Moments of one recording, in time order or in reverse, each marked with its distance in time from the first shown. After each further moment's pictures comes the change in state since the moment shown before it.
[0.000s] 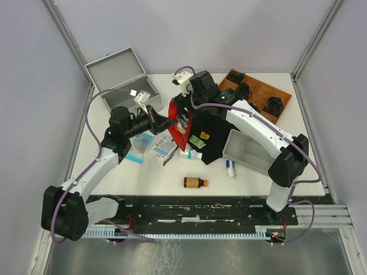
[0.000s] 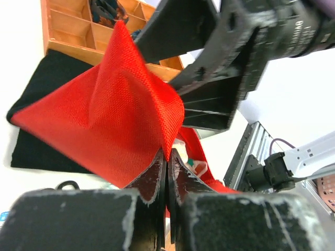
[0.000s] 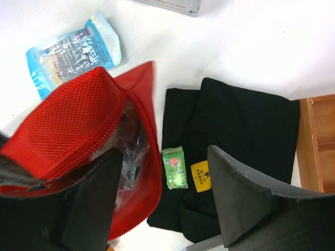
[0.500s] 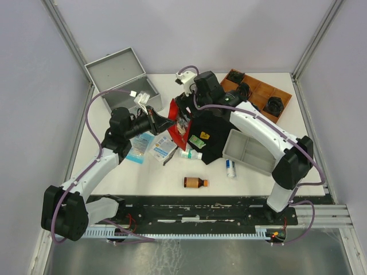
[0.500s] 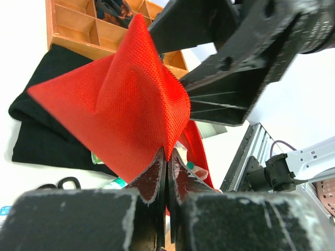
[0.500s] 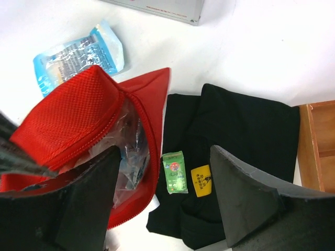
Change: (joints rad) left arm 0.000 0.000 -0.020 0.019 -0.002 -0.017; right arm -0.015 -0.033 -0.086 0.097 -0.019 0.005
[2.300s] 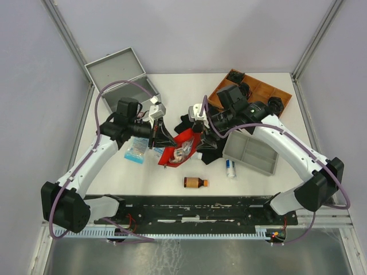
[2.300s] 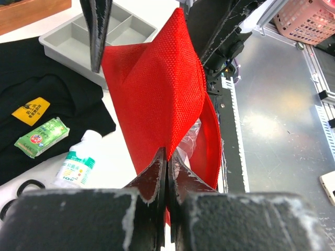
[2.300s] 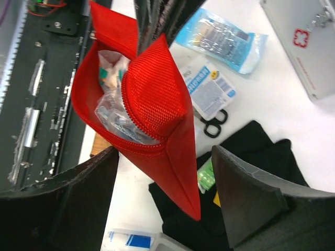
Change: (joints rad) left arm -0.026 0.073 0.304 -0.809 0.533 0.843; right arm -0.073 -0.314 -0.284 -0.196 -0.694 -0.736
